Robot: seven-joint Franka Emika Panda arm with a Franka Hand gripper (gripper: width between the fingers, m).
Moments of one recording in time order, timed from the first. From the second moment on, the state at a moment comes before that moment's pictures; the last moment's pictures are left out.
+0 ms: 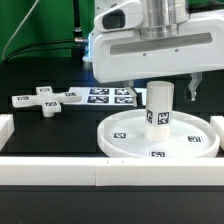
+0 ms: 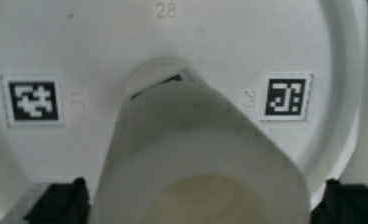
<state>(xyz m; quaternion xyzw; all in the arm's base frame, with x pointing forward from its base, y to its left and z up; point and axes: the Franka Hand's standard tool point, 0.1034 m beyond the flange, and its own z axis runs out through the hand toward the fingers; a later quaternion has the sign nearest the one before) 0.564 0.041 0.071 -1.00 -0.05 -0.01 0.06</state>
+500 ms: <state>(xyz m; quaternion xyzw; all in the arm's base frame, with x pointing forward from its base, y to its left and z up) 0.568 0.041 0.073 -0.97 -0.26 -0.03 0.04</state>
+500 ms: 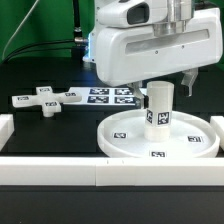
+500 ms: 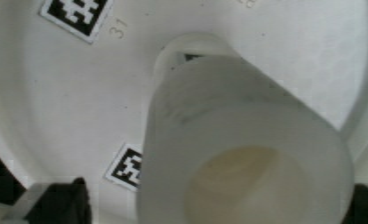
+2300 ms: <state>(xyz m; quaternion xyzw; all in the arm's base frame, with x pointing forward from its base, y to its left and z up) 0.564 0.033 0.070 -0.77 -0.64 -0.02 0.01</state>
